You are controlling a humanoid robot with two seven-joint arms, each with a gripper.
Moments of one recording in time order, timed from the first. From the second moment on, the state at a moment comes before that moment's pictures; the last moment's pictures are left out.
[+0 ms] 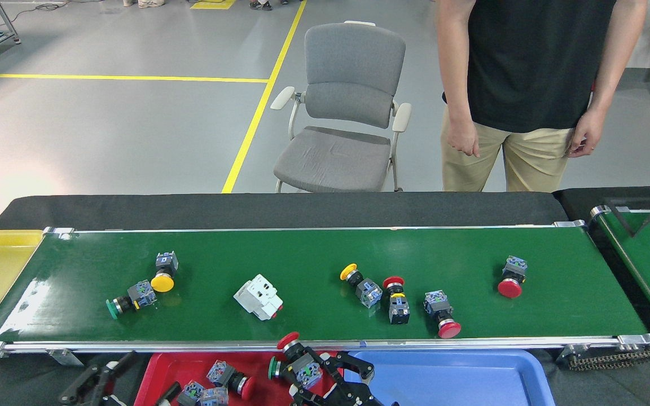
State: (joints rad) left arm 0.31 0.27 0.29 -1.69 -1.29 -0.52 -0.03; right arm -0.02 -0.05 0.71 -1.62 1.46 -0.12 0.02
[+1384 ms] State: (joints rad) left arm -0.30 0.56 0.14 -0.73 -1.29 -0.68 0.04; right arm 0.00 0.04 0.44 -1.56 1.42 -0.02 0.07
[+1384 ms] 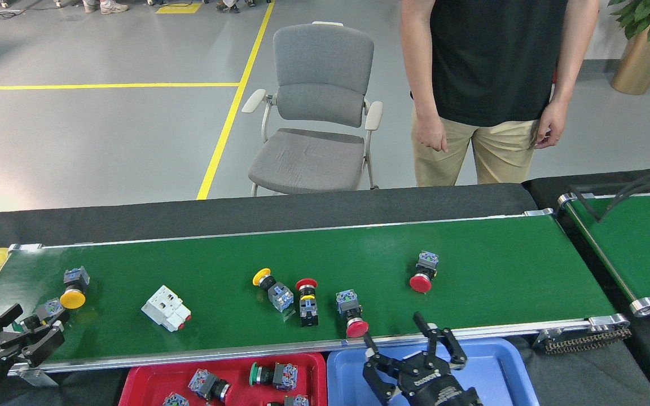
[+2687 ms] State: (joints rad) left arm 0.15 0.44 0.15 -1.46 -1.29 -0.78 0.14; right arm -0.13 -0.02 0.81 -1.53 1.51 0.17 0.09
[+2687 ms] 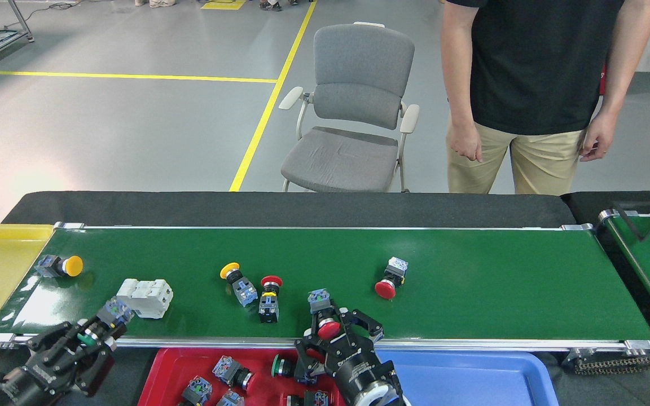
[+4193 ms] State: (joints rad) left arm 0.31 0.31 0.45 -1.48 -1.32 -0.32 0.03; right arm 0.28 -0.17 -0.14 -1.68 1.16 -0.12 -0.11
